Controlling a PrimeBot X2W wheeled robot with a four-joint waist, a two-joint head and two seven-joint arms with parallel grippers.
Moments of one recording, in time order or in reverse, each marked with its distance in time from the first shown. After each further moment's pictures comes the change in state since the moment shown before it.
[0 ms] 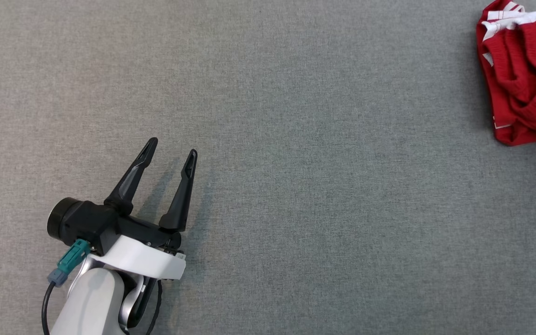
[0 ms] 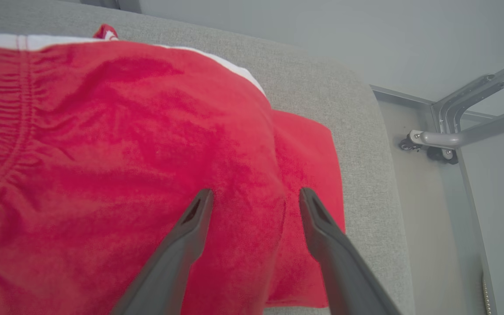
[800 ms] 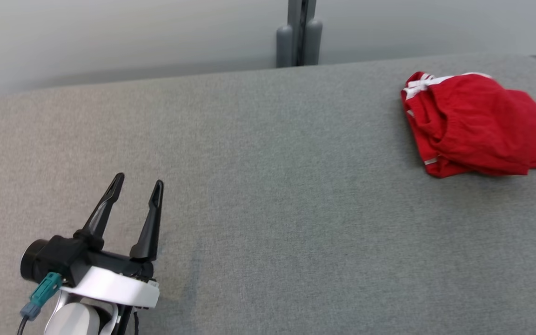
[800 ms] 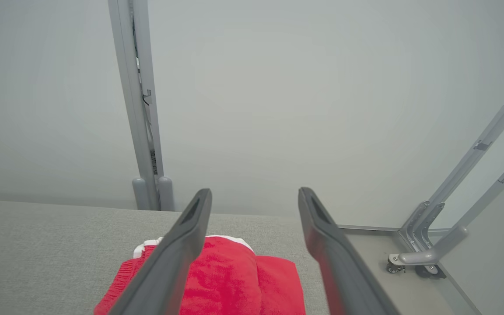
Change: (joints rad) left arm 0.124 0.010 0.095 -0.008 -0.007 0.000 0.000; right arm 0.027 0.182 -0.078 0.148 -0.113 0.000 -0.482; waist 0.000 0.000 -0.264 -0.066
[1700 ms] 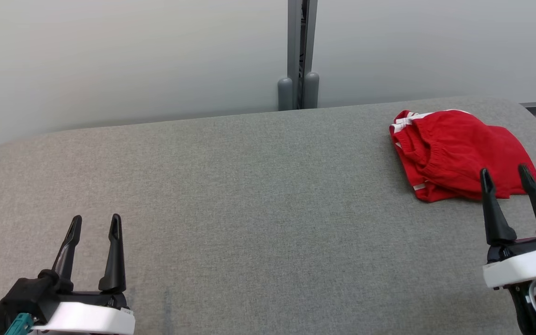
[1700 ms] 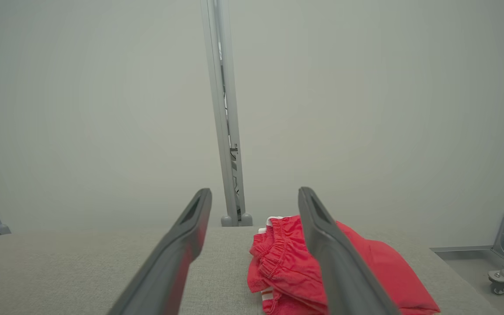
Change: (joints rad) left arm 0.154 -0.071 0.186 -0.015 0.013 0.031 0.000; right arm 0.891 0.290 -0.637 -0.837 -0.330 0.000 -0.085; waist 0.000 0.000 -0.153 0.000
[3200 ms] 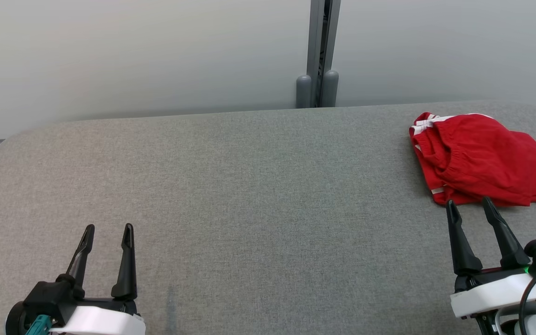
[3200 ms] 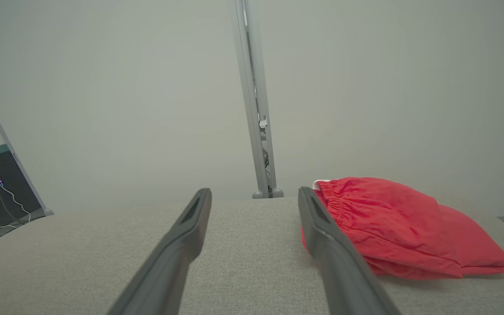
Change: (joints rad) left arm 0.001 -0.050 0.023 0.049 0.091 -0.016 0.000; right arm 0.094 0.124 0.007 -0.030 -0.056 0.000 0.000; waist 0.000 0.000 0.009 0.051
